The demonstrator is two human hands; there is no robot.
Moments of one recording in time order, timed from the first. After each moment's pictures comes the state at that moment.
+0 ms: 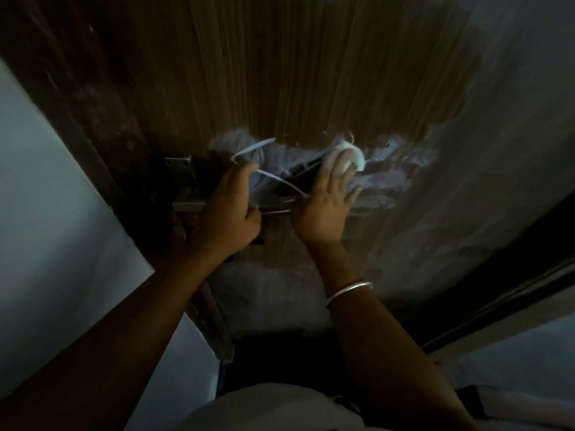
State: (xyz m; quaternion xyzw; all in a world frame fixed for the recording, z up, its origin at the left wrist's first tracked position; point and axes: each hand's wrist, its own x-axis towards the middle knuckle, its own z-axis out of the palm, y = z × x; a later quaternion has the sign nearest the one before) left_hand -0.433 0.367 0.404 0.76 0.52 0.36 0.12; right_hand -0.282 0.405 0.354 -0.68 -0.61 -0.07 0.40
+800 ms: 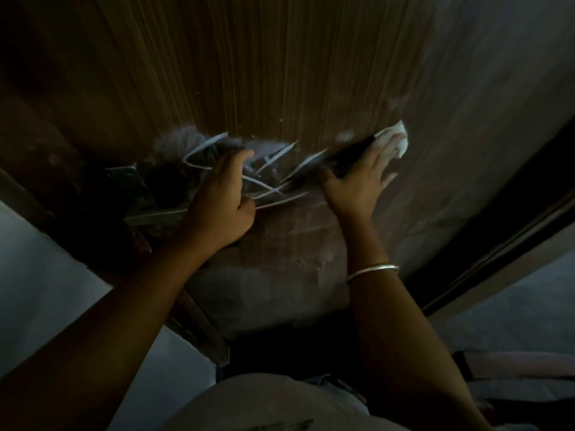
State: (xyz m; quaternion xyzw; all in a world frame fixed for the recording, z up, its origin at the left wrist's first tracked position) left_hand -0.395 0.398 0.393 0.80 0.48 0.35 0.10; right_hand -0.193 0.407 0.369 -0.72 -0.47 0.01 0.51
